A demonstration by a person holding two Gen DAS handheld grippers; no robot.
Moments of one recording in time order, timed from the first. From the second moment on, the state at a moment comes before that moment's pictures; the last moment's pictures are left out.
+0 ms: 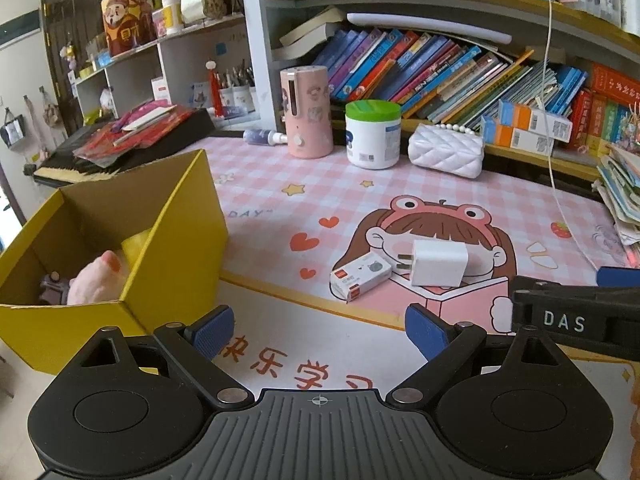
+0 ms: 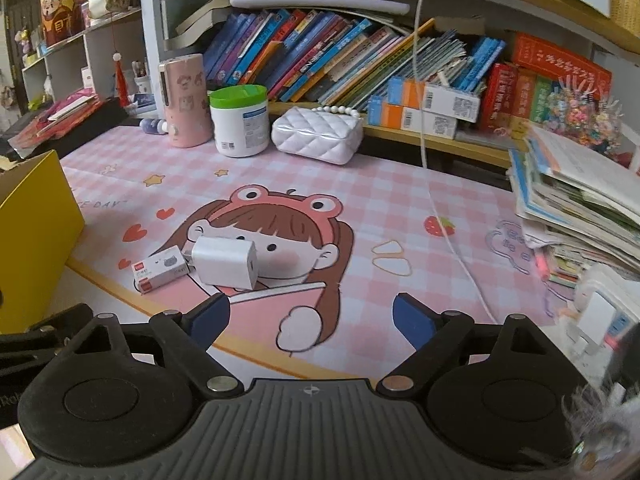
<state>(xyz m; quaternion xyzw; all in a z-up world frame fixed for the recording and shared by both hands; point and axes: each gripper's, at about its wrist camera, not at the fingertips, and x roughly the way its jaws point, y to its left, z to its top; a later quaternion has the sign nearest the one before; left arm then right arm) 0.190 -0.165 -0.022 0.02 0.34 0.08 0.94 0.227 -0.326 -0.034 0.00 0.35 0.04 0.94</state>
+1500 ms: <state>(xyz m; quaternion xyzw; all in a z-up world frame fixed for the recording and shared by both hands) 0.296 -0.179 -0.078 -0.01 0.41 0.09 0.91 0.289 -0.349 -0.053 0.06 0.38 0.08 0.92</state>
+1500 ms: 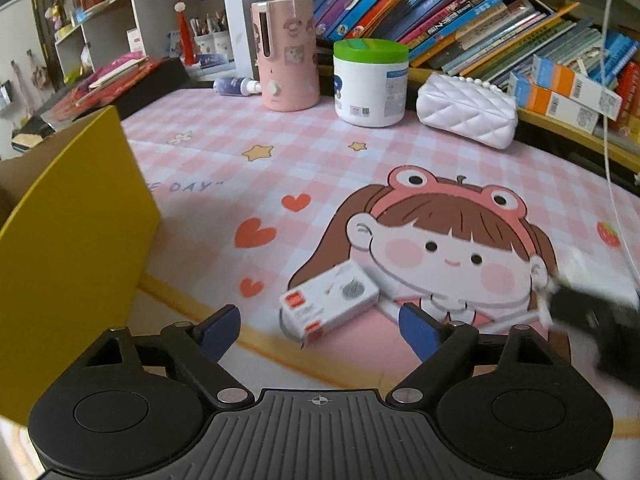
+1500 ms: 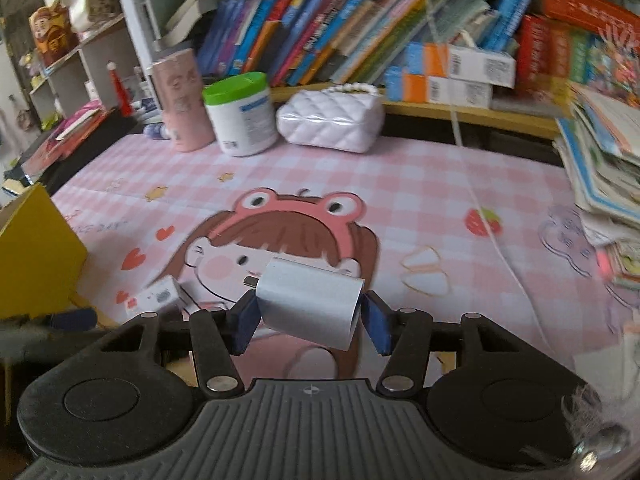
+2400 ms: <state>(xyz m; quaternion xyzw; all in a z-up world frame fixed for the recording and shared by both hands) 0.260 -0.175 -0.047 -0.01 0.37 0.06 0.93 0.249 -0.325 -0.048 0.01 0.37 0.06 0.93</state>
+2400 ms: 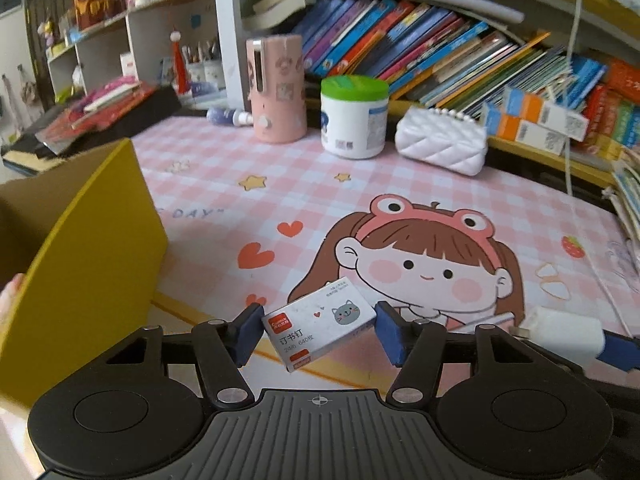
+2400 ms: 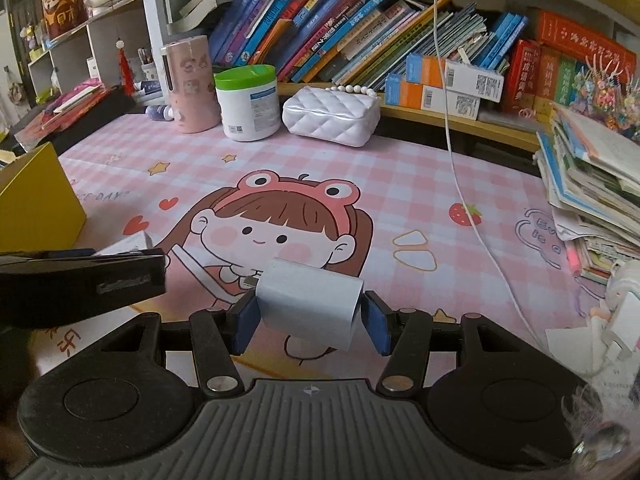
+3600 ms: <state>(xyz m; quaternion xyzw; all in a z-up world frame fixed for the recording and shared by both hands) 0.069 -0.029 -0.009 0.00 0.31 0.10 0.95 0.092 -0.156 -0.013 -0.05 0.33 0.08 0.94</state>
